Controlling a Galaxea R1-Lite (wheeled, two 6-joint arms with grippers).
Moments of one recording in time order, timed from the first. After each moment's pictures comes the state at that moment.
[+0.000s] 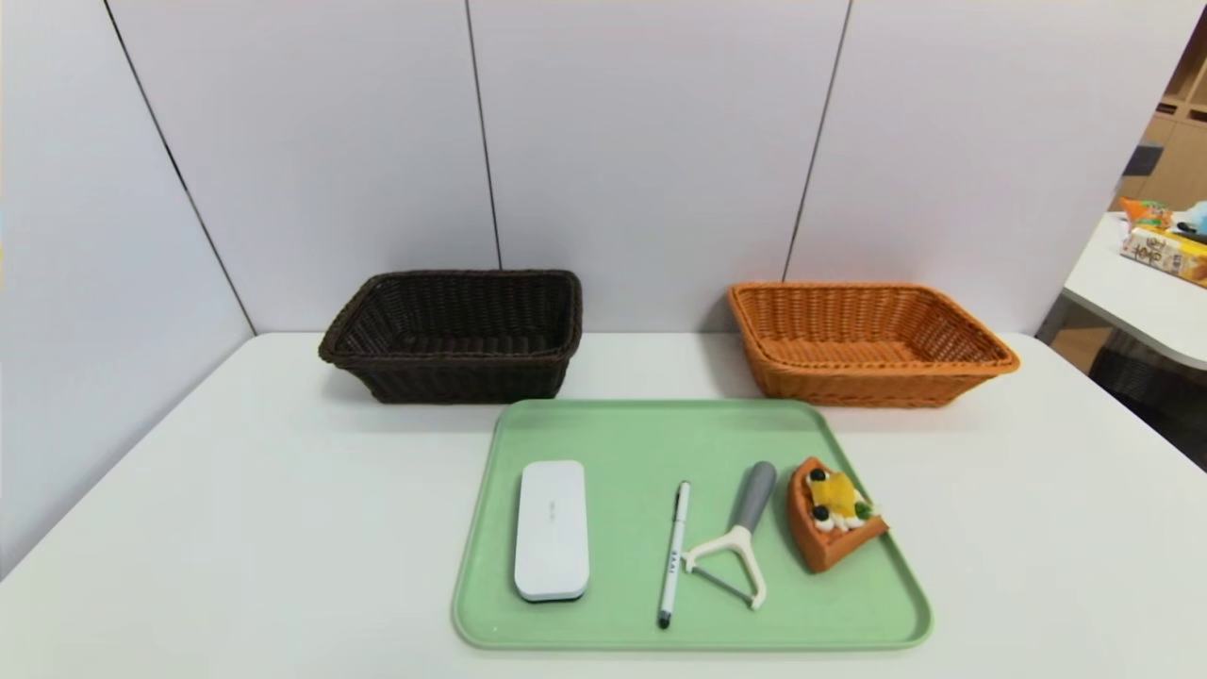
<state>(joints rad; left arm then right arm) 0.00 0.00 0.00 0.00 0.00 -0.01 0.00 0.00 0.00 0.00 0.00 0.00</state>
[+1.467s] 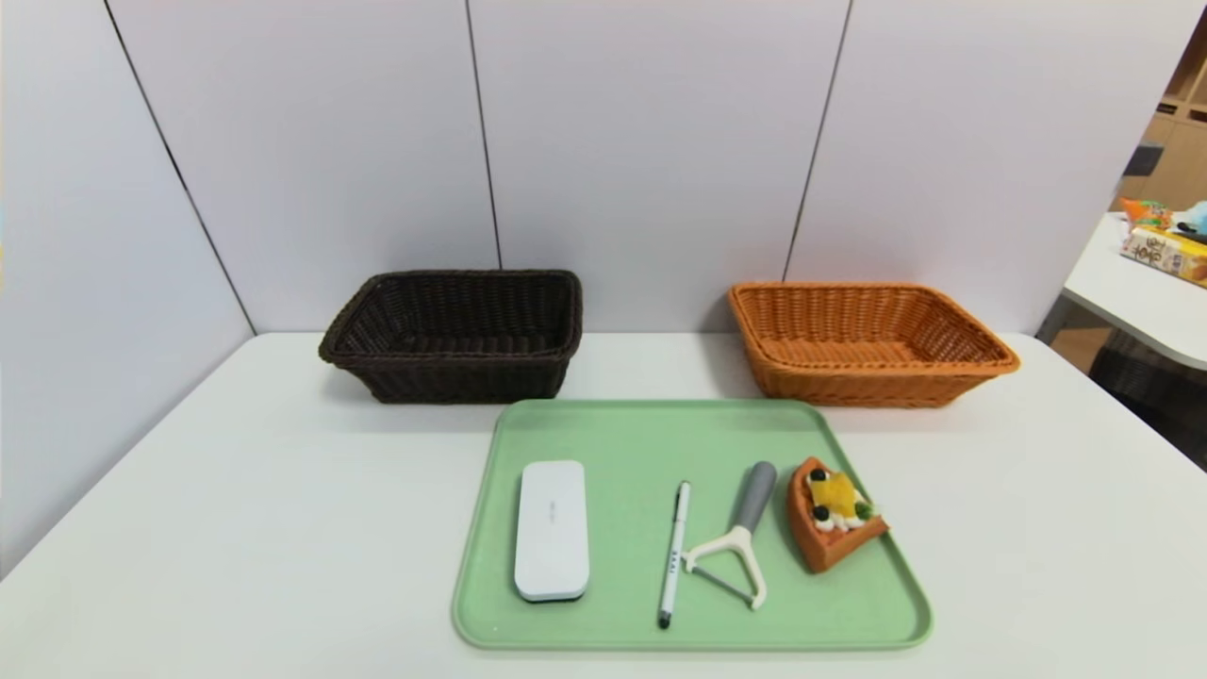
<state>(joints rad) 0.00 0.35 -0.59 0.27 -0.08 0.13 0.00 0.32 -0.48 0.15 0.32 -0.05</state>
